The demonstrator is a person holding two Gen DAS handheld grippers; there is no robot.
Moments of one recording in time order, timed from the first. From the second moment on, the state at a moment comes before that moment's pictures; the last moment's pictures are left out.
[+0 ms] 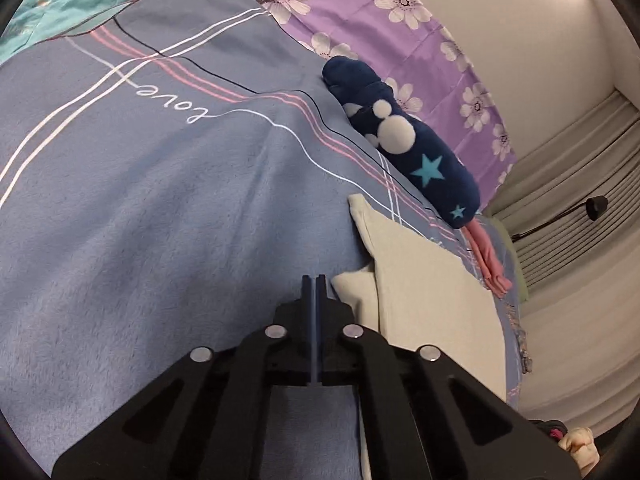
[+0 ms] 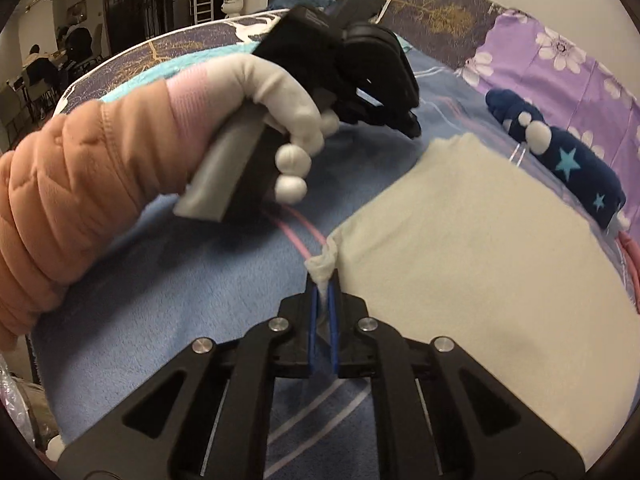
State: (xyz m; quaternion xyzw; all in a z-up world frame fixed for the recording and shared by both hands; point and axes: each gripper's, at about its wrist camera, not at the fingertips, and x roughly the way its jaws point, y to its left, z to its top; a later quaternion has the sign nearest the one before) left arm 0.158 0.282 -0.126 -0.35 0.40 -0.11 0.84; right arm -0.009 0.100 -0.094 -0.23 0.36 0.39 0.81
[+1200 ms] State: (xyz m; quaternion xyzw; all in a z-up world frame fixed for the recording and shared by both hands) left arm 0.044 0.255 -0.112 -0.29 0.38 -0.21 0.85; right arm -0.027 0.027 -0.082 -0.26 0.34 0.34 0.84
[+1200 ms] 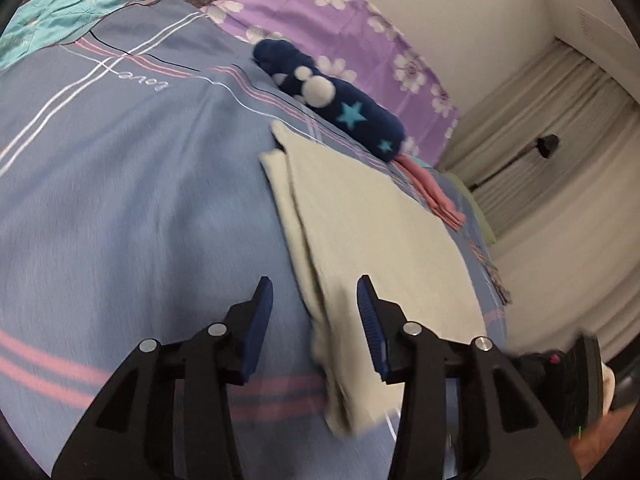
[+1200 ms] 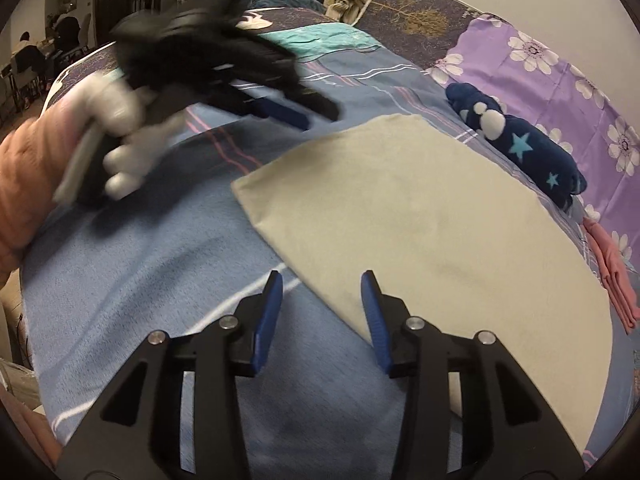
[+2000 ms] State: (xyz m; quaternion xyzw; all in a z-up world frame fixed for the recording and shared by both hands) left arm -0.004 0.230 -0.098 -0.15 0.40 -0.09 0.90; right arm -0.052 0.031 -0.094 -0.33 0.30 0.27 0.85
